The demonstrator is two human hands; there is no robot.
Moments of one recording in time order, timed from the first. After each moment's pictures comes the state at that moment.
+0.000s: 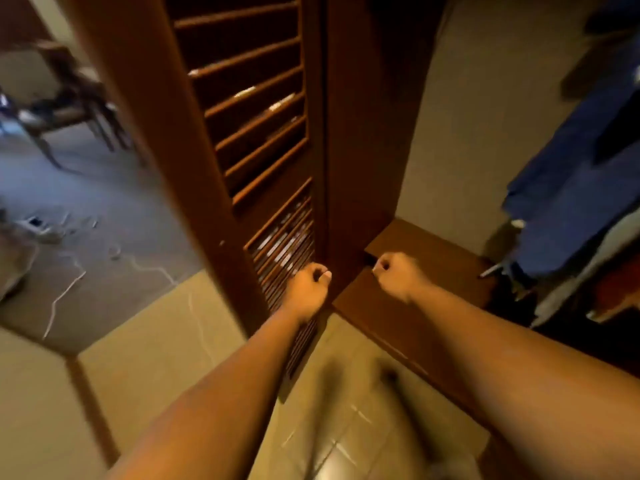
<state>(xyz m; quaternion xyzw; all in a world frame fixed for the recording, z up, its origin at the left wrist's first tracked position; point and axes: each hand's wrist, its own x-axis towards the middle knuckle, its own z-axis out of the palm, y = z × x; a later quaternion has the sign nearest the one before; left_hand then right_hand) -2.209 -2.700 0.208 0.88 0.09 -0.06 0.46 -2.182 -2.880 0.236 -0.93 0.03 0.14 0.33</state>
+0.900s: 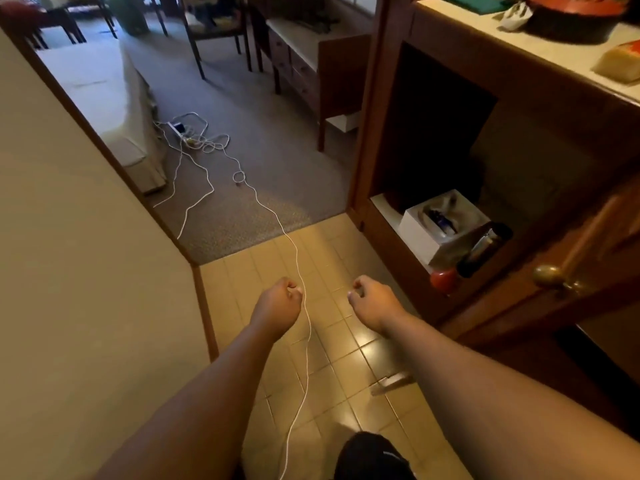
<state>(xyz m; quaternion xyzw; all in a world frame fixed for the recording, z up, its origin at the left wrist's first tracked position) -2.261 -2.260 0.127 0.85 0.32 -0.05 0.41 -2.172 -2.424 0.141 -0.90 -0.12 0.30 0.29</state>
